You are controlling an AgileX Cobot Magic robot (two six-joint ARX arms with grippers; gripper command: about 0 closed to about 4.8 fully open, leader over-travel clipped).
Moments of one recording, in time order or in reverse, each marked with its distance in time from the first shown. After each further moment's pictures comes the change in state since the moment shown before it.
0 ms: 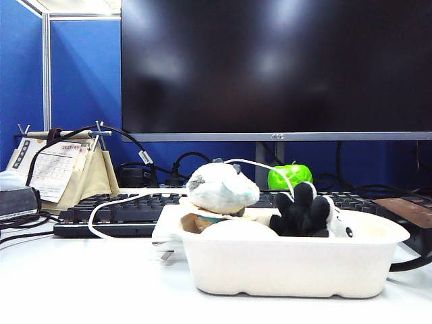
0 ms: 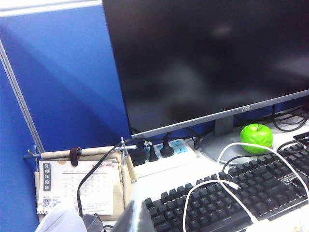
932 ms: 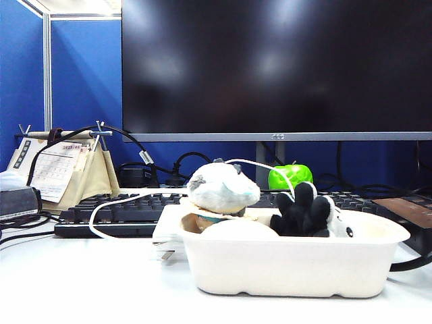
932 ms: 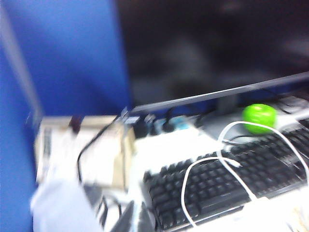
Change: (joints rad) left arm 0.098 -0.002 -0.014 -0.088 0.051 -0.082; right arm 0.000 0.000 0.001 -0.016 0.000 0.000
